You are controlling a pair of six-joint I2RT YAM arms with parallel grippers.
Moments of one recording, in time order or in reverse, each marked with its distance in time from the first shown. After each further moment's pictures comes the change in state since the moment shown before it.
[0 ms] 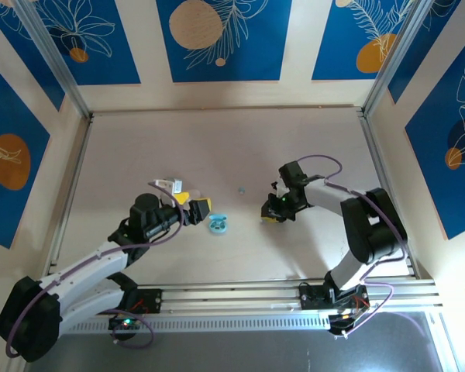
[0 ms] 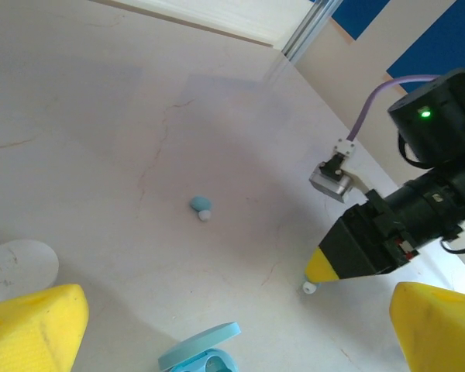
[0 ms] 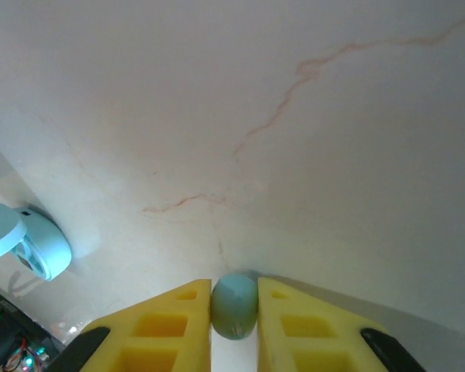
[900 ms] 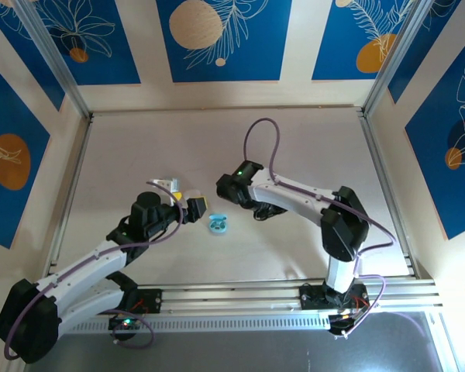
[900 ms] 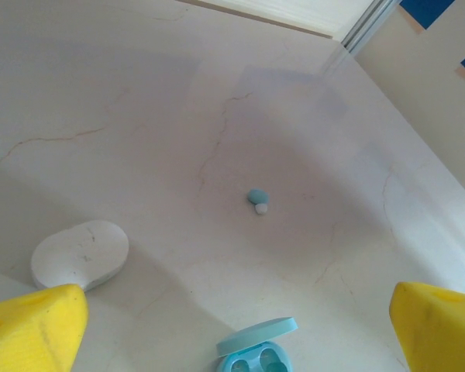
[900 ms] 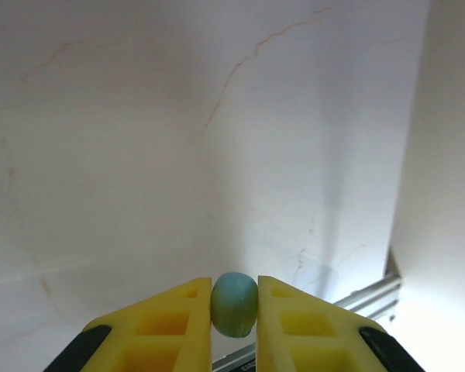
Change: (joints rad) left arm 0.000 -0.006 0.039 -0.139 -0.127 0.030; right arm 0.532 0.235 0.651 -1.079 1.069 0.349
